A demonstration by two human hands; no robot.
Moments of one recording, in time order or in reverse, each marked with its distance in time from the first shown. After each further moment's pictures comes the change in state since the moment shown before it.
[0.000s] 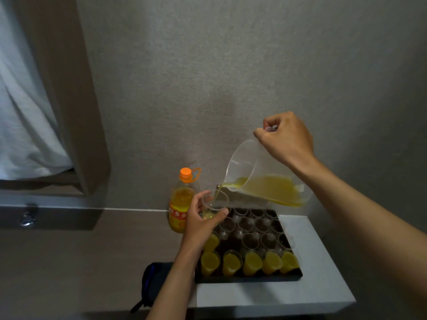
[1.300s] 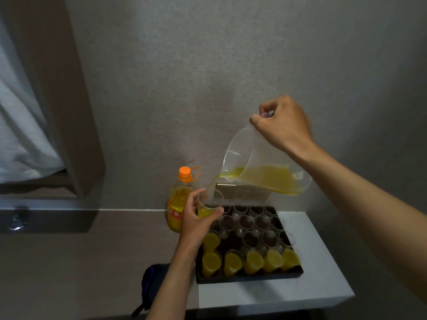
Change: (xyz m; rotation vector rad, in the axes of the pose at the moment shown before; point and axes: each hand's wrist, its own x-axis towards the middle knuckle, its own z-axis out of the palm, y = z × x) left_hand 0.021 -0.014 -0.013 -0.042 0.034 0.013; right_hand 0.024 -0.019 0.009 -0.038 0.000 -0.032
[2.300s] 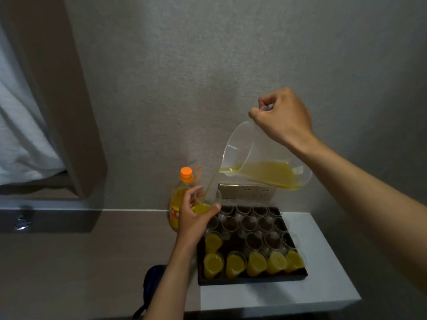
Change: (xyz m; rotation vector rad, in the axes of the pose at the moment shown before) left_hand 0.018 -0.007 -0.003 0.043 0.062 0.045; right_hand 0.015 0.000 0.005 0.013 -0.006 -0.002
